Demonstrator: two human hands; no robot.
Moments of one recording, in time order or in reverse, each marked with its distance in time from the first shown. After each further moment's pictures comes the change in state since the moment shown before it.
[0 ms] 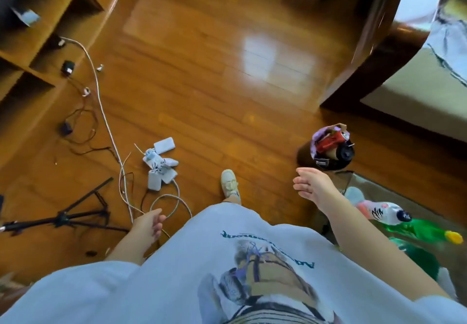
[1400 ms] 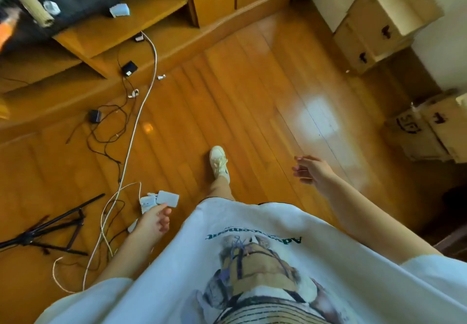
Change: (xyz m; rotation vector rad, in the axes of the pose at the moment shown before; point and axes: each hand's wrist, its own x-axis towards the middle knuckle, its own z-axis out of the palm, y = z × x) left_hand 0.115 0.486 0.085 -0.623 0.041 -0.215; right_hand 0.247 -0.617 0.362 -0.633 -0.329 -0.181
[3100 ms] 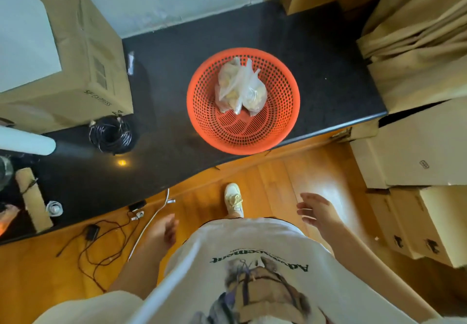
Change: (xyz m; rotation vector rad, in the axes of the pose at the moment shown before) left_hand 0.072 0.717 0.251 -0.225 0.041 -0.003; right_hand 0.336 -0.680 0.121 -0.029 -0.056 0.033
